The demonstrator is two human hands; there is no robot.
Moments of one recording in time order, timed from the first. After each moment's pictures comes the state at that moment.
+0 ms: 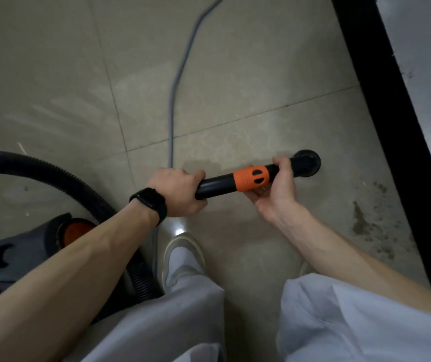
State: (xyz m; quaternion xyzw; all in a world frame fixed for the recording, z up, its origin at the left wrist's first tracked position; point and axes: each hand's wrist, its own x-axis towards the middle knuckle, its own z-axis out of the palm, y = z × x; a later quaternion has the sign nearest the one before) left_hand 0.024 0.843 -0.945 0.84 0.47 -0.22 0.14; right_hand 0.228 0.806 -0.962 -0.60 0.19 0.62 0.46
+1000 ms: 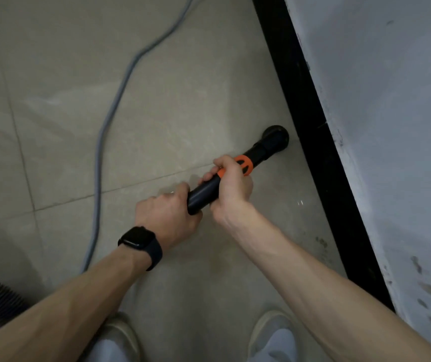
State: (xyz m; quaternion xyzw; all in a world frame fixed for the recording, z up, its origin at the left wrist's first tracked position) left_hand 0.138 0.898 -0.991 0.77 0.60 -0.06 0.21; right_hand 0.261 0.932 -0.962 -0.62 0.16 0.57 0.52
